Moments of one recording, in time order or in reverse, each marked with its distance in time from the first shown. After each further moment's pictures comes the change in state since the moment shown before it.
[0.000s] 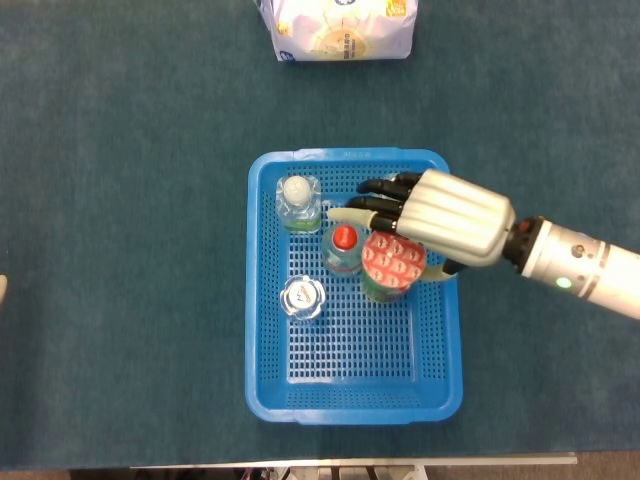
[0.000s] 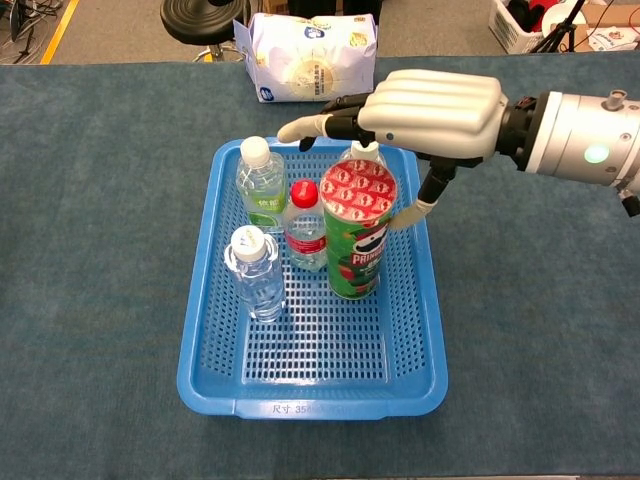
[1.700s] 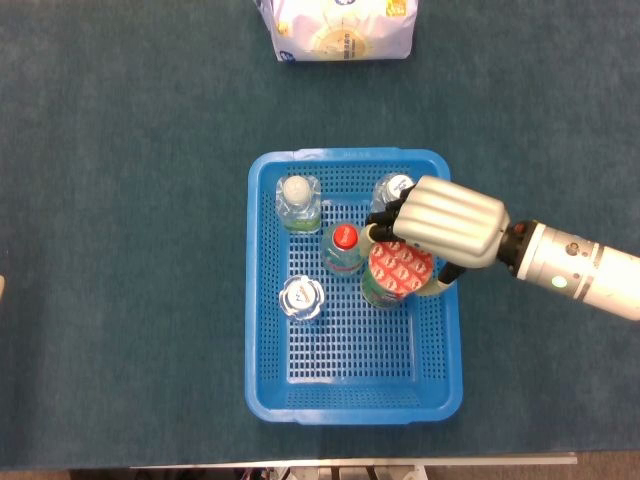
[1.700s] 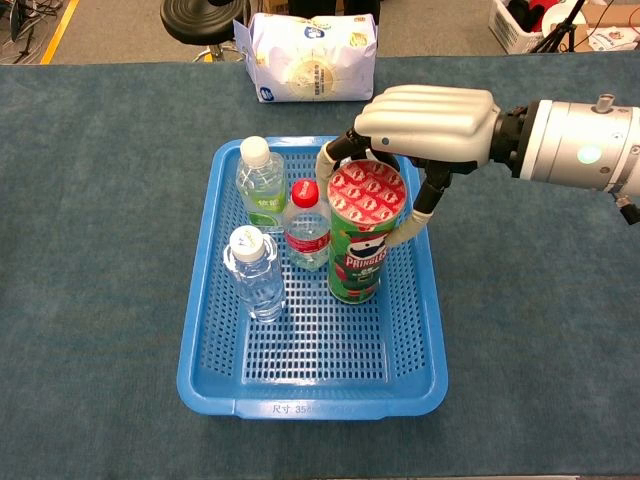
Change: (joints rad) left arm 0.009 0.003 -0.003 -0.004 0.008 0.008 -0.007; right arm 0.055 0.005 -0.070 -0.014 0.070 0.017 0.097
